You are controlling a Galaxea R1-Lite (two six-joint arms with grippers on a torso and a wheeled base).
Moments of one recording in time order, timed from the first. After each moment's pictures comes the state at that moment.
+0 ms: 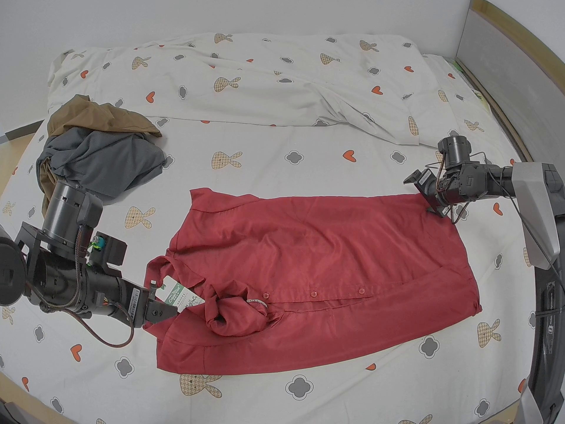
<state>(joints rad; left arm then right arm) -0.35 1.50 -0.84 0.23 0.02 -0.02 0.06 2.43 -1.96 0.18 0.03 0.86</state>
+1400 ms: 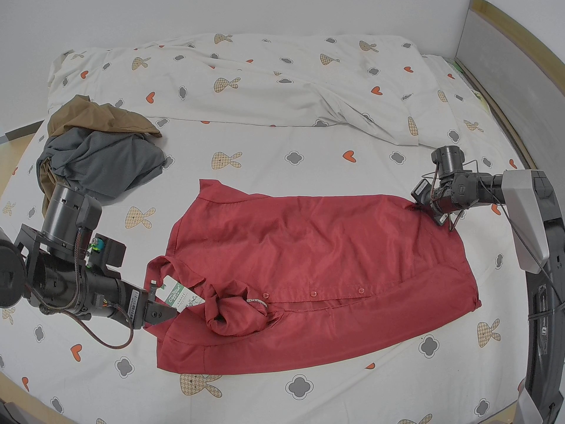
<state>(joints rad) -0.35 1.50 -0.83 0.22 0.02 -0.02 0.08 2.51 -2.00 0.19 -0.02 0.85</state>
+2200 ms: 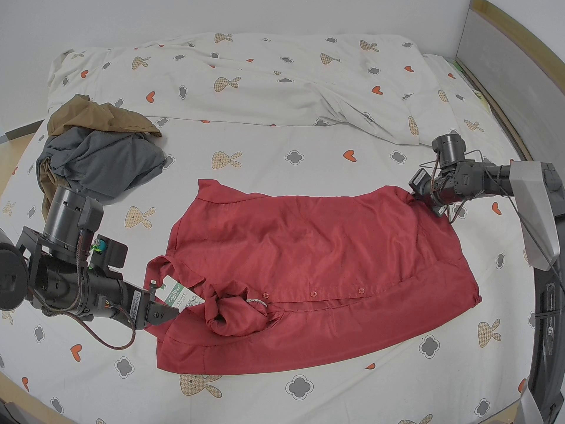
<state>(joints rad) -0.35 1.51 -0.82 0.19 0.02 -0.02 0.08 2.42 -1.97 0.20 0.01 0.85</state>
